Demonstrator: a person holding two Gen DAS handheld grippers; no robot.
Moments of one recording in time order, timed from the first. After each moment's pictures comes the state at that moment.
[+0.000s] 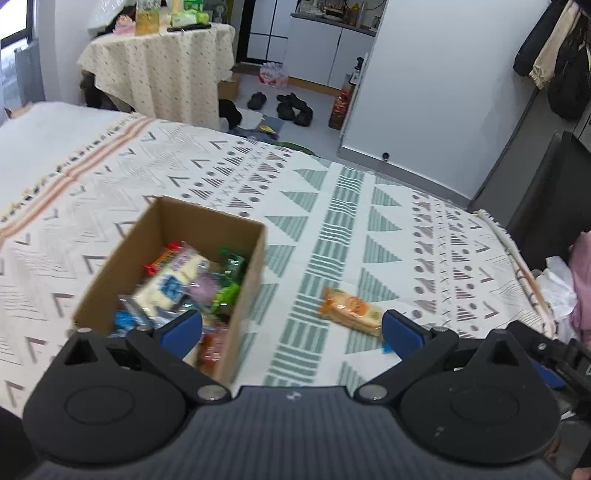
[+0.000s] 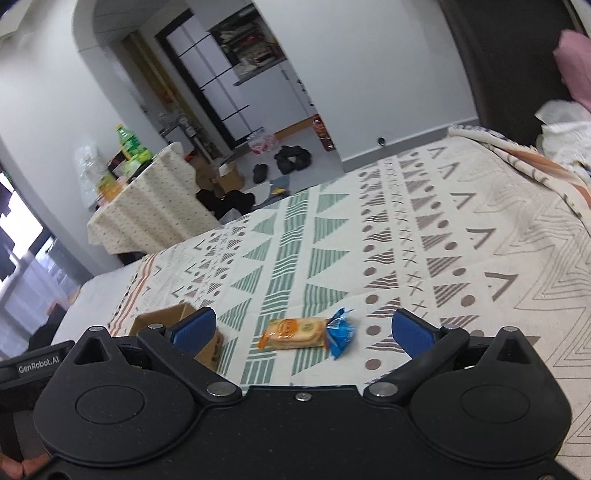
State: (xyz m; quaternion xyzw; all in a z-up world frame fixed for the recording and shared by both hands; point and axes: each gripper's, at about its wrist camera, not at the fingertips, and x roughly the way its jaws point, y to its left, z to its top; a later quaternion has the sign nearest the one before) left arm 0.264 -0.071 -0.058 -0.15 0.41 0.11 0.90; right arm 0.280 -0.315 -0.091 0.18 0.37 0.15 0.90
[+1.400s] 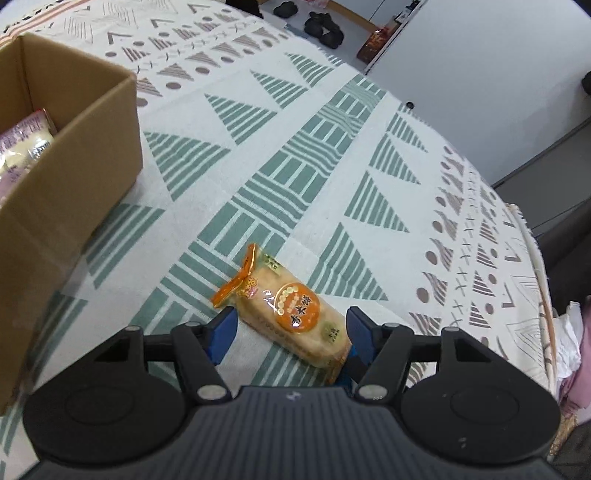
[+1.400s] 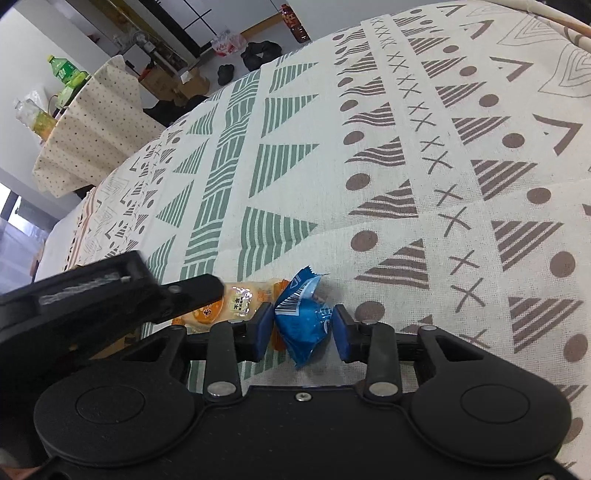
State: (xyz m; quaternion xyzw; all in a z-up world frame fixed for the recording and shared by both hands) left arm 0.408 -0.106 -0.209 -0.29 0.50 0.12 0.81; right arm 0.390 -0.276 -0.217 0.17 0.53 0.15 0.82
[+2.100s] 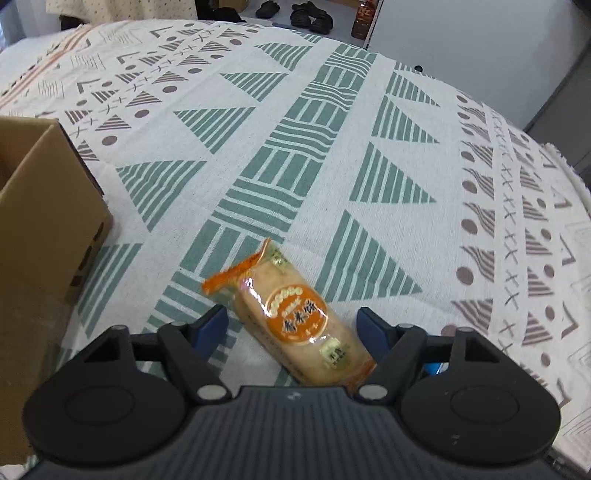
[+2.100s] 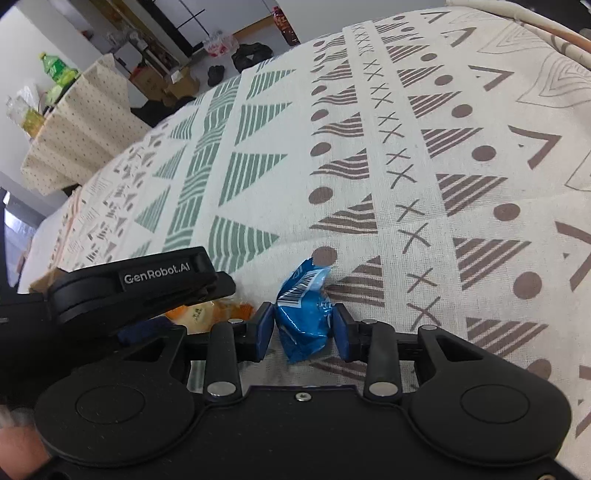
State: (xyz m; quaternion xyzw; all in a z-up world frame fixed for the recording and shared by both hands) left arm 0.435 -0.144 -0.232 -0.15 0.53 0.14 0.82; right arm 0.398 -0.292 -0.223 0.14 0.53 0.14 0.83
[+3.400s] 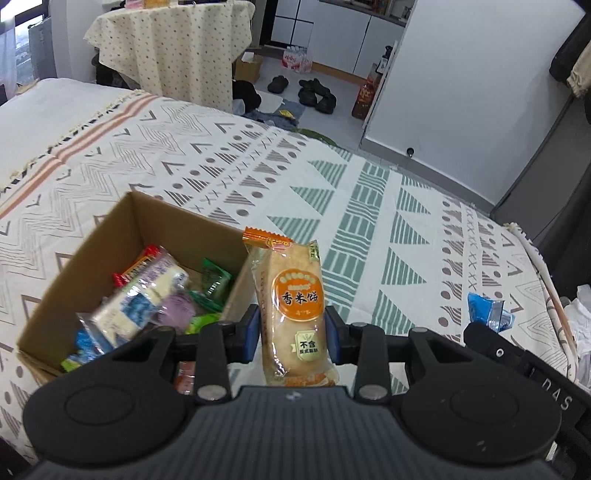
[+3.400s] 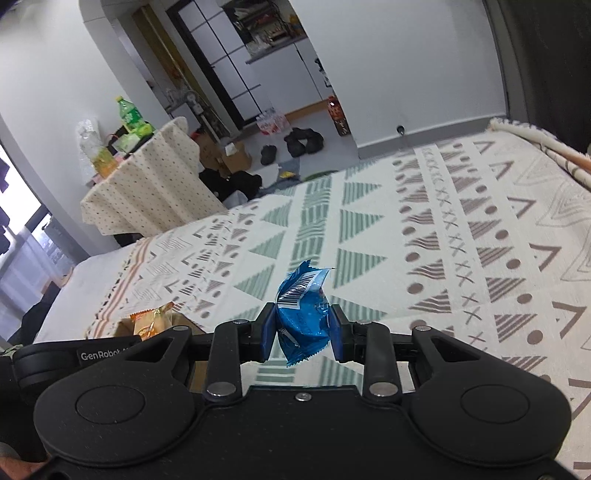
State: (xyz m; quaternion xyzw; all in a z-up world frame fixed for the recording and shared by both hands) left arm 0.336 -0.063 -0.096 -0.16 0.43 0.15 0.88; right arm 0.345 -0.250 -0.114 0.14 0.38 0.18 0.90
